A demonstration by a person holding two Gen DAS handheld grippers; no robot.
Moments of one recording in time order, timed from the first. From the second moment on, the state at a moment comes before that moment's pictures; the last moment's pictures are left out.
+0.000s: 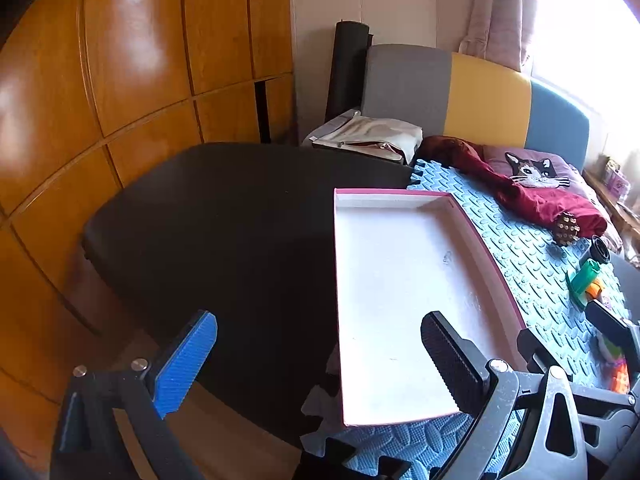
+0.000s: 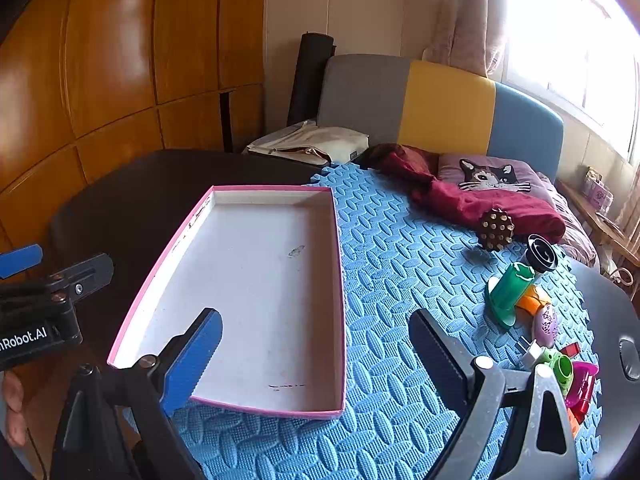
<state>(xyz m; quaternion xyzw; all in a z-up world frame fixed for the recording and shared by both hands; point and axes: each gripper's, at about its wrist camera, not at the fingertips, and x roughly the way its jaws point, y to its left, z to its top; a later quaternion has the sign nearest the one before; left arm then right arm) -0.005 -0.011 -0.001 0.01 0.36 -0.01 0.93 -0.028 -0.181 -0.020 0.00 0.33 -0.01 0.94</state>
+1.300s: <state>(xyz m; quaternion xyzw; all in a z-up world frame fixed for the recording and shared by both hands) -0.004 -0.093 -0.003 0.11 0.36 -0.13 0.92 -0.082 -0.433 0.015 0.17 0.29 -0.18 0.93</state>
